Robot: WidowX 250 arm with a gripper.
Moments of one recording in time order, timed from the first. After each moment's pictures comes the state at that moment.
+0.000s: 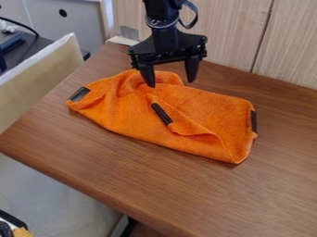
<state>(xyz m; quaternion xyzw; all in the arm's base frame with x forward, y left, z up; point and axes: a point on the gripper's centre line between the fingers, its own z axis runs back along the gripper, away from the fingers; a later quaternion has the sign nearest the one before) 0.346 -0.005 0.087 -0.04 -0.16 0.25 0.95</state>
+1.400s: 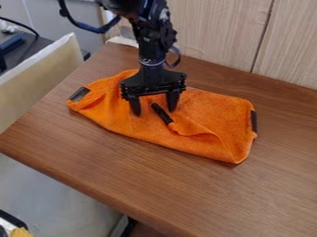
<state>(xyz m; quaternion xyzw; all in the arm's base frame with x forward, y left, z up) 0.349 0.026 0.010 0.01 -0.09 0.31 0.95</state>
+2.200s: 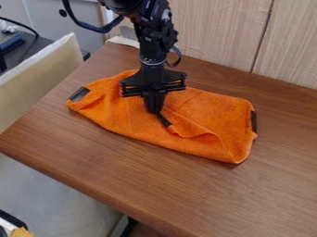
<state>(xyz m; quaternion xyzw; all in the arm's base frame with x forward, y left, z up) 0.353 0.028 0.011 0.01 -0.09 0.31 0.95</state>
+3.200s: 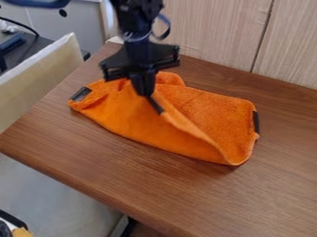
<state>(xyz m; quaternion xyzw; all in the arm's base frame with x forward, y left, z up) 0.302 0.020 0.082 -0.02 -0.16 0.32 0.93</state>
